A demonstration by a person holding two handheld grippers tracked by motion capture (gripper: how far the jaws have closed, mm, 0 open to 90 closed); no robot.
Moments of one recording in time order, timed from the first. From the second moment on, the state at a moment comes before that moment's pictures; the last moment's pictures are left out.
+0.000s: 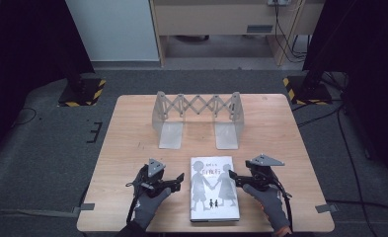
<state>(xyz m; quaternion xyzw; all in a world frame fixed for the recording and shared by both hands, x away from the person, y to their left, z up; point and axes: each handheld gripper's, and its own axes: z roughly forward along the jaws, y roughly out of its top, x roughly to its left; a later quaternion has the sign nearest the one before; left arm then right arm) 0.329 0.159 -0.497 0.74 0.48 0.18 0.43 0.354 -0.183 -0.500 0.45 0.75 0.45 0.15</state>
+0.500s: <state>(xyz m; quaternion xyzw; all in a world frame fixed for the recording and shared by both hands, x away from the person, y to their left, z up) 0.323 0.134 -0.503 0.77 0.46 0.17 0.42 0.350 -0.166 -0.508 0.44 0.76 0.44 0.14</state>
